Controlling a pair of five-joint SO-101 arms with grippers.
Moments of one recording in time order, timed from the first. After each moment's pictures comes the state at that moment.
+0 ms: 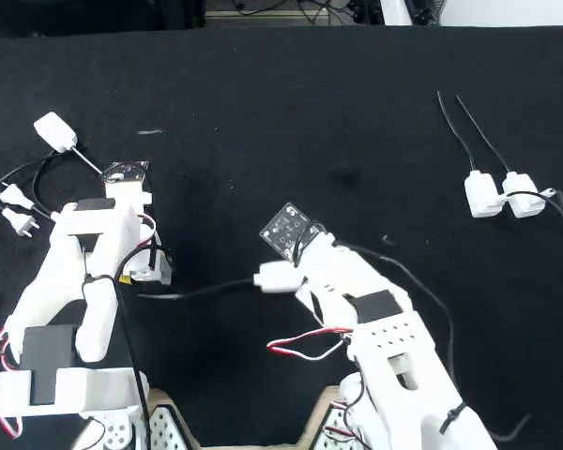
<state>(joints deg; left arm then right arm) -9.8 -7.1 42.2 59.5 -5.9 -15.4 -51.0 79.9 38.6 34.8</state>
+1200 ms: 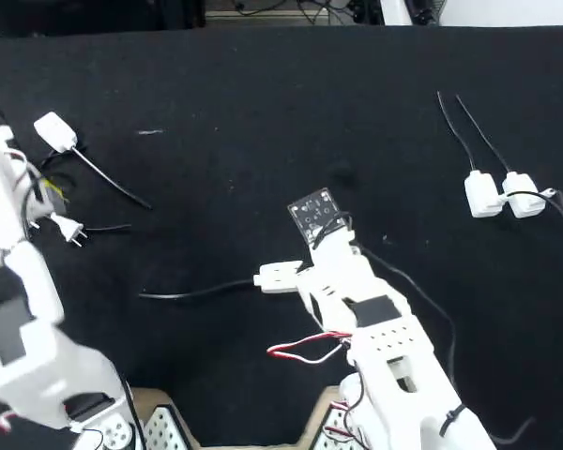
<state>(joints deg) -35.3 4.7 0.8 75.5 -8.9 -15.5 -51.2 83.0 32.0 12.9</state>
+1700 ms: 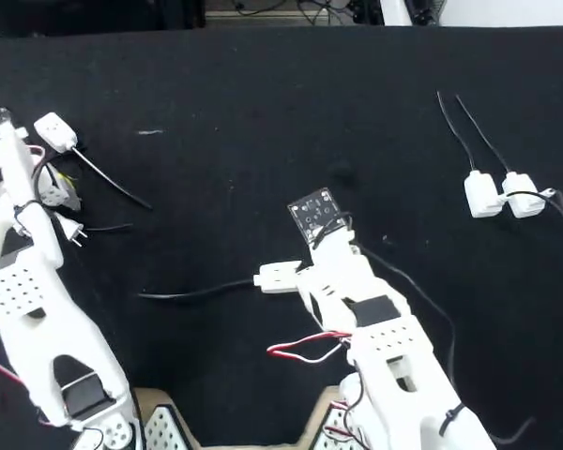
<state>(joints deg) -33.4 41.5 -29.8 79.9 0.7 -15.5 -51.2 83.1 31.2 12.9</state>
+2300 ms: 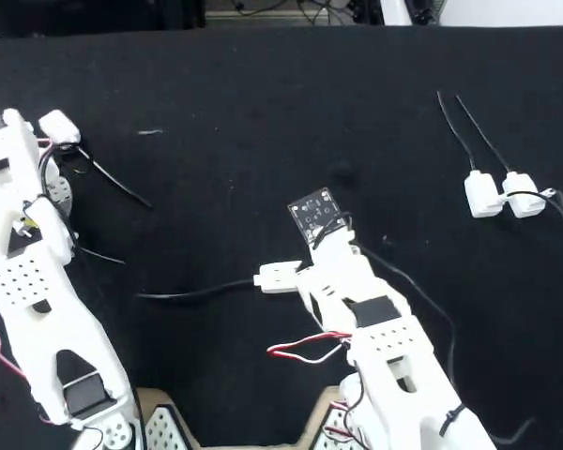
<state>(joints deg) -30.9 46.3 -43.8 97.0 7.4 -15.5 -51.2 83.1 31.2 12.9</state>
